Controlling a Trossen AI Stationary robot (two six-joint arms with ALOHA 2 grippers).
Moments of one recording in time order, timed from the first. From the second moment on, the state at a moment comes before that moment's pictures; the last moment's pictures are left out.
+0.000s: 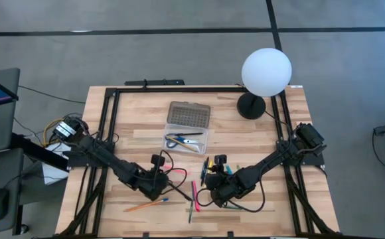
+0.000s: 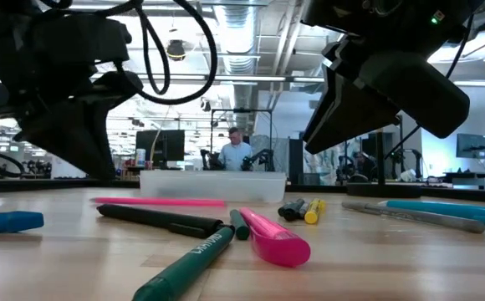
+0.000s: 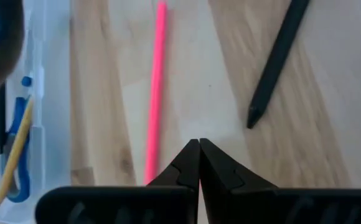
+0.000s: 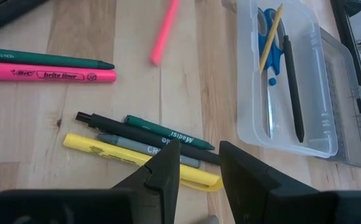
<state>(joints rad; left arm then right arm) -0.57 1.65 0.84 -0.37 -0.50 -0.17 0.54 1.89 1.19 -0.50 0.70 0.24</state>
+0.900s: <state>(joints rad) -0.44 1.65 0.82 -0.54 -0.60 -0.27 0.37 1.89 1.13 -0.07 0.45 0.13</state>
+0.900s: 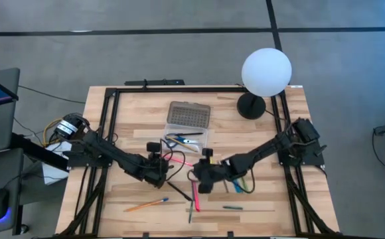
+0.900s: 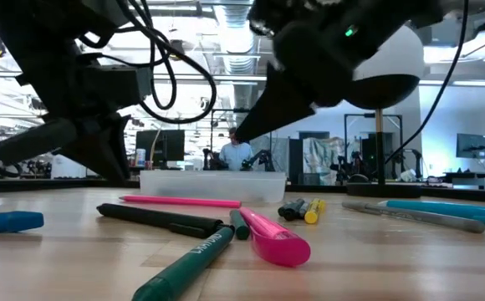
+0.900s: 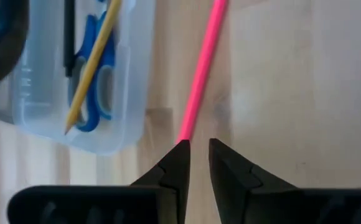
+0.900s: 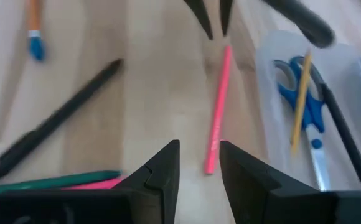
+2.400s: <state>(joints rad) -0.44 1.65 0.82 -0.52 -0.61 -0.28 0.22 2.06 1.14 0.04 0.28 0.13</state>
